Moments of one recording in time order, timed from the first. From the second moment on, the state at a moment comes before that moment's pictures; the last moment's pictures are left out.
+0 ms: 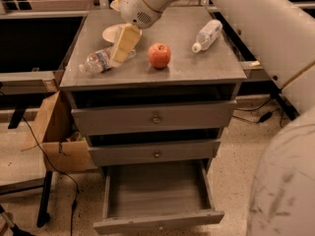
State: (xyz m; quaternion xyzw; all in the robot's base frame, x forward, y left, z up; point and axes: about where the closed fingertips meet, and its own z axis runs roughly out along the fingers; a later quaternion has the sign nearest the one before) arm 0.657 0.102 0.978 -0.71 0.58 0.12 0.38
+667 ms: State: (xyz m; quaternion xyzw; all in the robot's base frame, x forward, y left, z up) arm 0.700 0.102 0.955 -0.72 0.59 0.07 0.35
